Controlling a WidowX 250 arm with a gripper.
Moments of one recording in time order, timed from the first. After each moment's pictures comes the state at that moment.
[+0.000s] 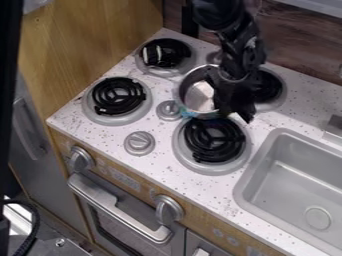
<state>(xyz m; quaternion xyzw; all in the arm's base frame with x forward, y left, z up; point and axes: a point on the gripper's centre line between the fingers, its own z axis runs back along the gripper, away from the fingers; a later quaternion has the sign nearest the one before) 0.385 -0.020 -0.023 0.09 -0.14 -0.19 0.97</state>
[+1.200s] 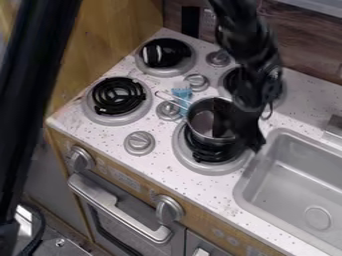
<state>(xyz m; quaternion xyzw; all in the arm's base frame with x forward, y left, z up) 0.360 -0.042 -0.039 0.09 -0.06 -0.15 0.98</state>
